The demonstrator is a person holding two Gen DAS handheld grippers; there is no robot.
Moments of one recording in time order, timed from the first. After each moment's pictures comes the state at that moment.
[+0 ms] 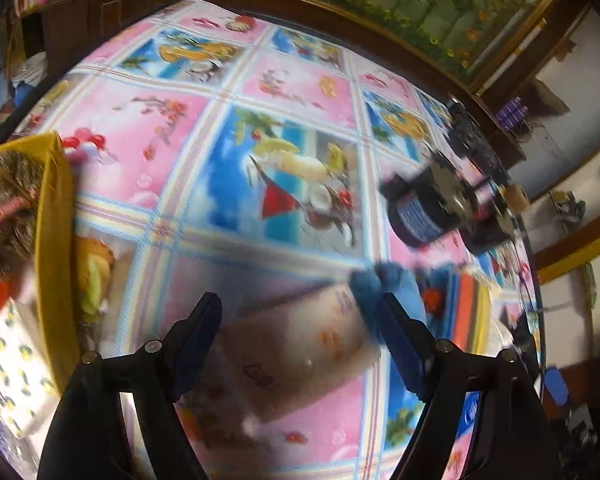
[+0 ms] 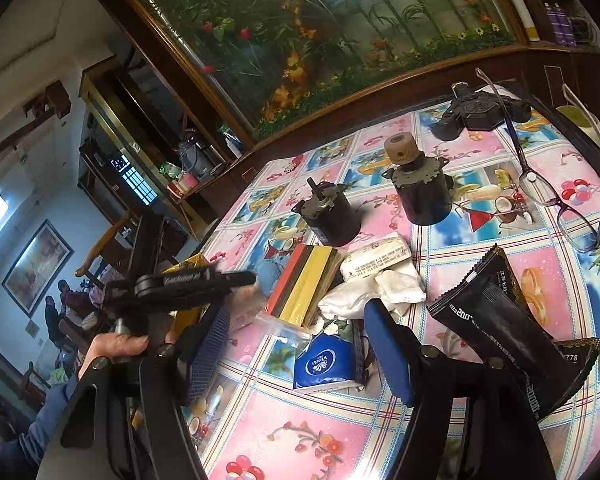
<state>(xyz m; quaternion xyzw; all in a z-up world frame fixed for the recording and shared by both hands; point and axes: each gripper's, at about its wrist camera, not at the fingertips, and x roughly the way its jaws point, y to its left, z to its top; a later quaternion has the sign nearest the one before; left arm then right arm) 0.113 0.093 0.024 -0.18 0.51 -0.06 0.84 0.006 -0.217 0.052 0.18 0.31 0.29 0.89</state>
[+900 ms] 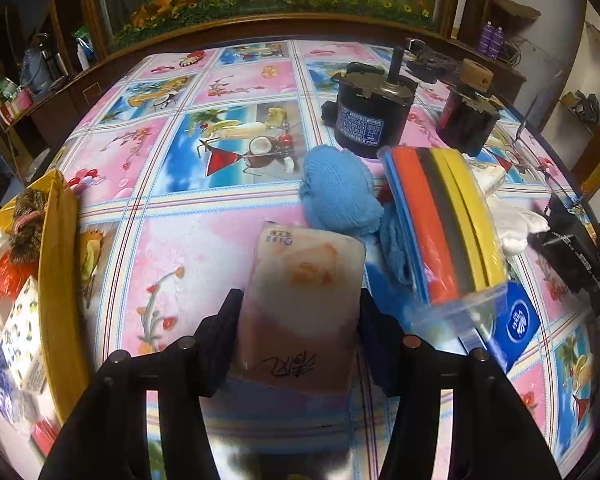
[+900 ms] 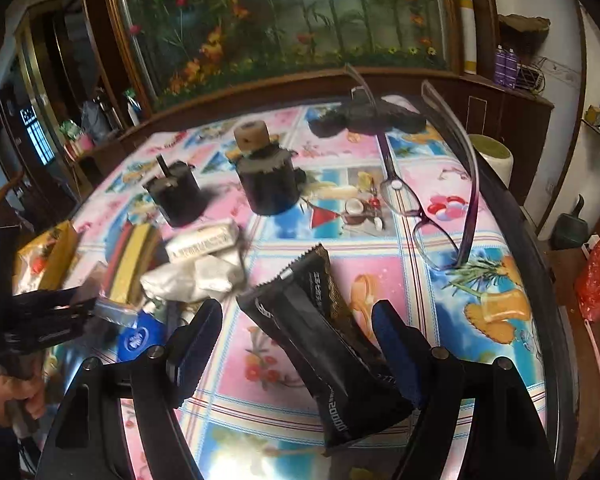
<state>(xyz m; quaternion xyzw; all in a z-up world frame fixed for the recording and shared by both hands) 0.057 0.017 0.013 0.01 0.47 -0.02 0.88 0.026 -0.268 0.029 0.04 0.37 0.11 0.92</state>
